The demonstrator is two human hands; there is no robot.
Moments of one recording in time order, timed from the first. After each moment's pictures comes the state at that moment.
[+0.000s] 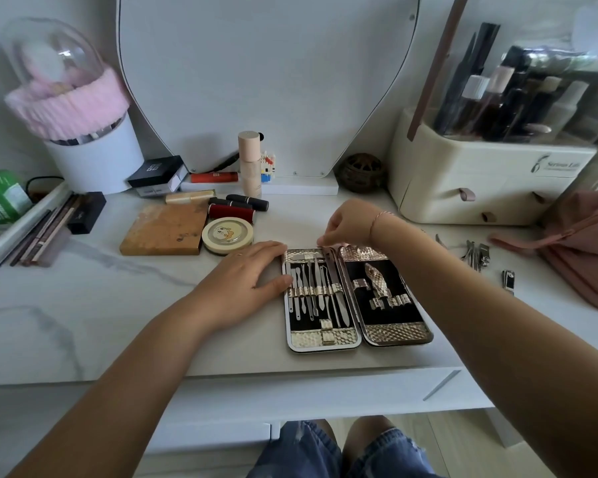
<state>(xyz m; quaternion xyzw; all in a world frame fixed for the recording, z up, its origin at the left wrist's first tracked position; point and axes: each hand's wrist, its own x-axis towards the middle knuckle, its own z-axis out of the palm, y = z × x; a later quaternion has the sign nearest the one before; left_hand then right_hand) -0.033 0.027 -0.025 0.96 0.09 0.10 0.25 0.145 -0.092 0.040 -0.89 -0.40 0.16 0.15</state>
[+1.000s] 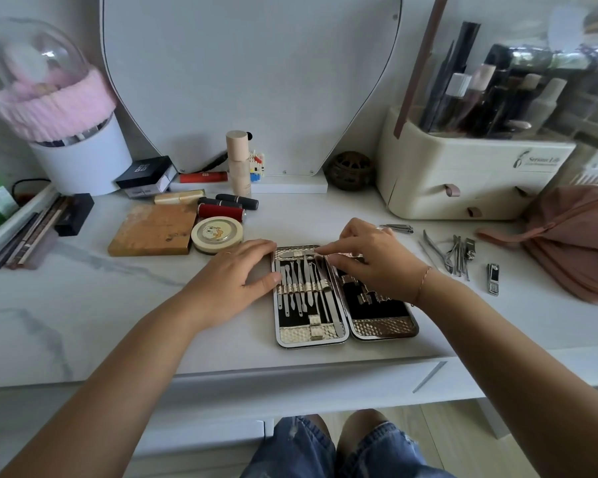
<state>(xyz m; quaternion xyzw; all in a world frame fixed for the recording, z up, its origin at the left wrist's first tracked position) -0.033 0.025 -0.024 0.96 0.10 0.10 0.26 0.124 -0.162 0.014 -0.83 -0.53 0.01 0.17</state>
